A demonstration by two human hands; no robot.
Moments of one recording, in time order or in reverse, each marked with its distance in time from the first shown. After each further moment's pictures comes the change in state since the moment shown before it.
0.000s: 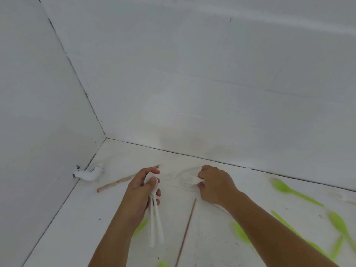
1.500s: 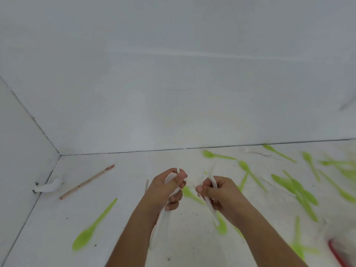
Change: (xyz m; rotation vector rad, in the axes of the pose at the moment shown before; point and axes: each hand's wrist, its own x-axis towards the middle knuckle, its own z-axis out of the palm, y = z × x) left_hand -0.140 0.020 0.149 0.072 -0.591 -0.045; right_hand -0.273 -0.003 -0.088 1.469 0.210 0.452
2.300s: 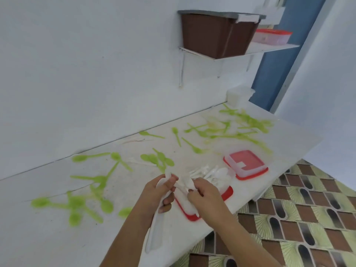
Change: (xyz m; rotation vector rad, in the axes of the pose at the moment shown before) left_hand -0.025 -0.163 0.439 0.038 -0.323 -0.122; right_hand -0.276 0.099 -0.350 -0.296 0.565 -0.169
